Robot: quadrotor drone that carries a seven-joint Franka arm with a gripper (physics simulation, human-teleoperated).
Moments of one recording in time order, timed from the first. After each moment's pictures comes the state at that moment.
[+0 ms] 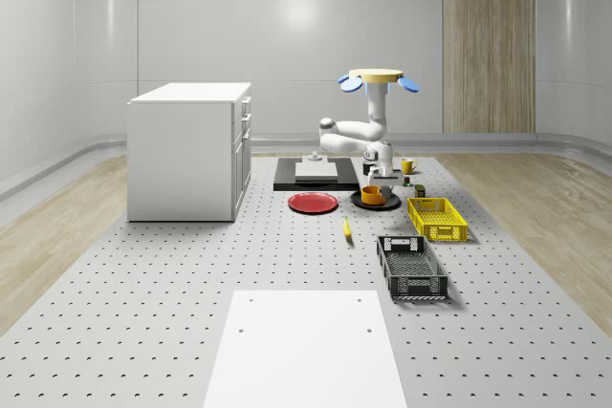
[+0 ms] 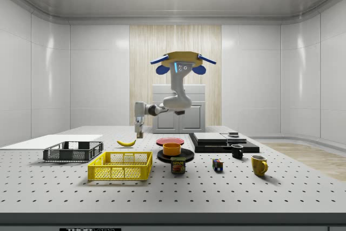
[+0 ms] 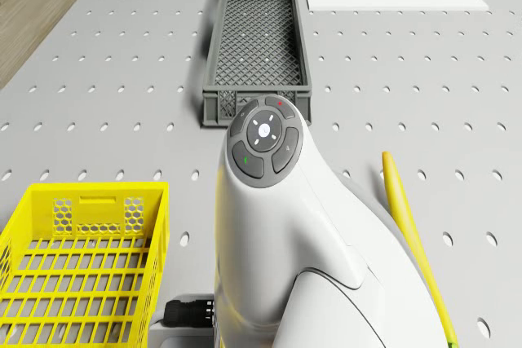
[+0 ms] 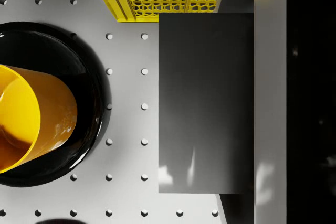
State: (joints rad) arm -1.23 -1.53 1.34 -2.81 -1.80 1.61 1.69
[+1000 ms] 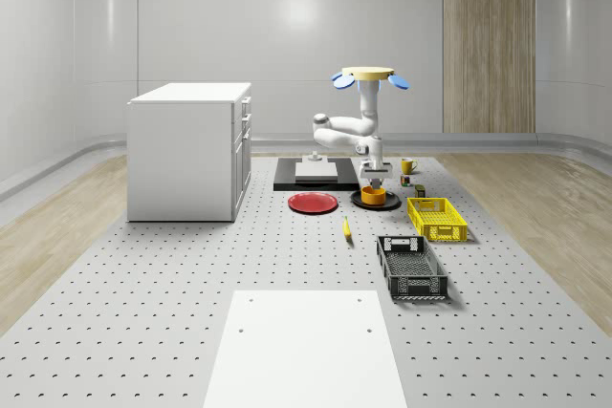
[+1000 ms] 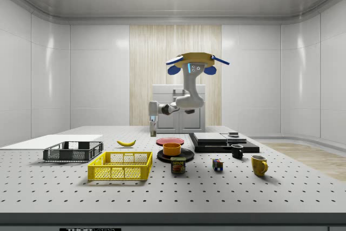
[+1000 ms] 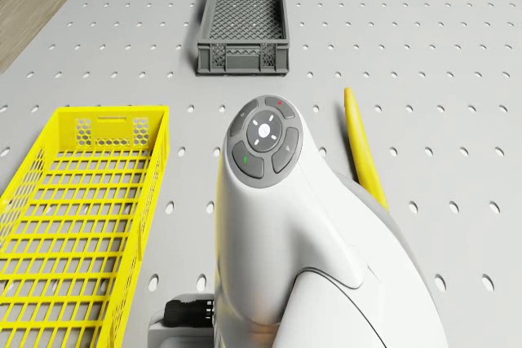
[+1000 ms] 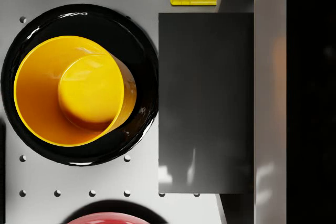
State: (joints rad) arm -1.23 -1.54 1.34 -2.81 -1.80 1.62 1.69
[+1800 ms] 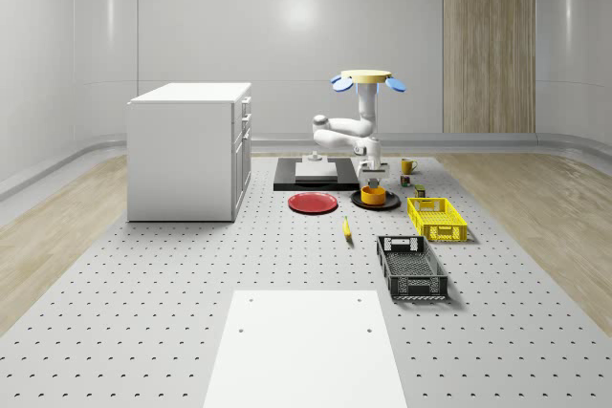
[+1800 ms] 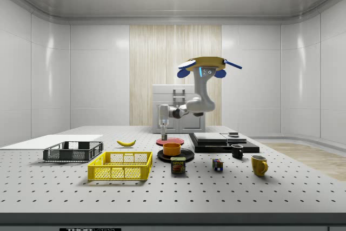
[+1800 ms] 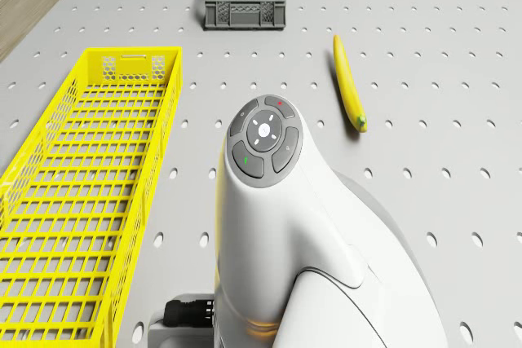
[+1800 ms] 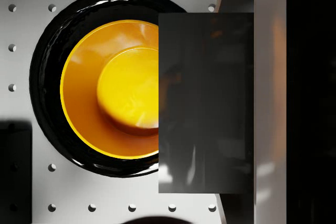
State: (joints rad) arm -1.23 -1.55 1.34 -2.81 -1.79 1.63 1.69
